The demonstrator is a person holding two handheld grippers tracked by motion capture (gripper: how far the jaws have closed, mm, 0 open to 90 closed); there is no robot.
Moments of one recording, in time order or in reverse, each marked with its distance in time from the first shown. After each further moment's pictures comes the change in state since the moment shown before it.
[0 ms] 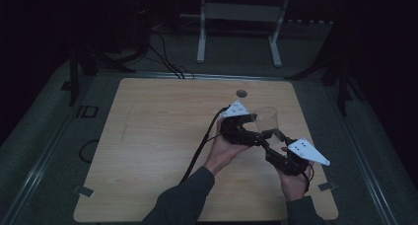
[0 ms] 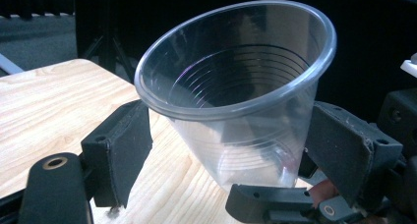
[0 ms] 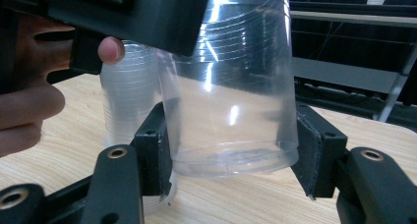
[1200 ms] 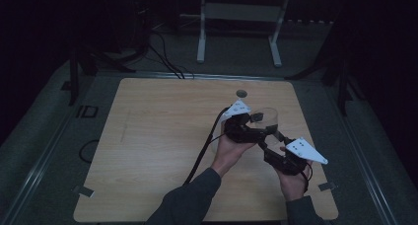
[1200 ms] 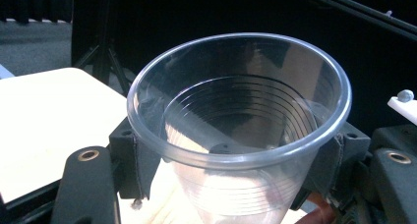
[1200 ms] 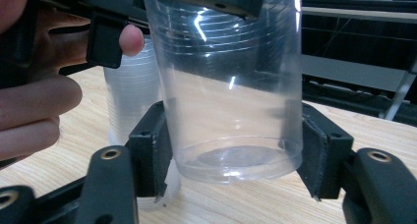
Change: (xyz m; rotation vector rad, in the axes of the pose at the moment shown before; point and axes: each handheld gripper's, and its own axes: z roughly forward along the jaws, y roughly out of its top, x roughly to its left) left arm -0.004 0.001 0.008 -0.066 -0.009 -0.049; right arm 0.001 -0.001 0.003 0.017 0.019 -0.005
